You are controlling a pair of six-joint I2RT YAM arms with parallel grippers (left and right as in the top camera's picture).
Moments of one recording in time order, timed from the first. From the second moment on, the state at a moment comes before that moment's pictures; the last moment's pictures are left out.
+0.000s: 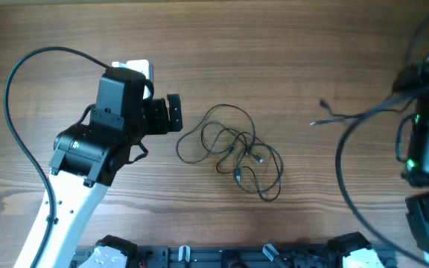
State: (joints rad) left arm -0.34 1.18 1.24 -0.91 -0.06 -0.34; right arm 0.25 0.92 1.37 -0.29 0.59 -0.09
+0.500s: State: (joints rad) left arm -0.34 1.18 1.24 -0.91 -0.06 -0.34; right arm -0.21 1.08 1.37 -0.28 0.89 -0.09
